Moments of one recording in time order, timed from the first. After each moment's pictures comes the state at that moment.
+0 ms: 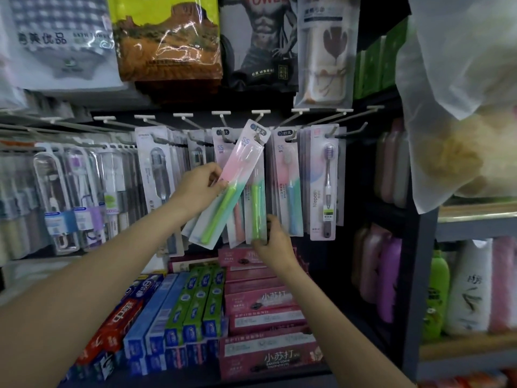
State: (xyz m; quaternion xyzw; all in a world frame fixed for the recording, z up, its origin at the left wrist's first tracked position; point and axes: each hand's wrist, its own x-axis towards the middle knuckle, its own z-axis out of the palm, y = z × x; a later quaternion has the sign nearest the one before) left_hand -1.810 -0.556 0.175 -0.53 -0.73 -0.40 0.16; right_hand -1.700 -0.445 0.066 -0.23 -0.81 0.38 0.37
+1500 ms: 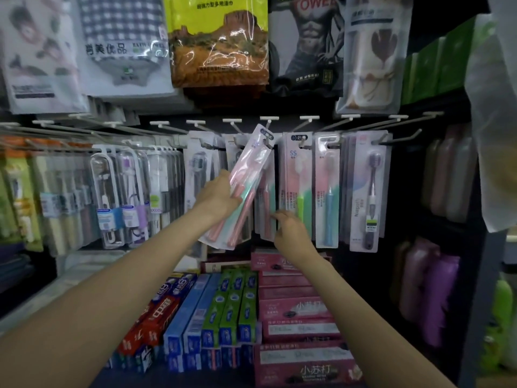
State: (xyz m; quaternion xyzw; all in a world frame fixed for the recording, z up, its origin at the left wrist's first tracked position) left_hand -1.817 -0.587 0.179 -0.41 -0.84 -0.33 0.13; right_hand -1.730 -0.464 0.099 -0.17 -0.90 0.17 0.36
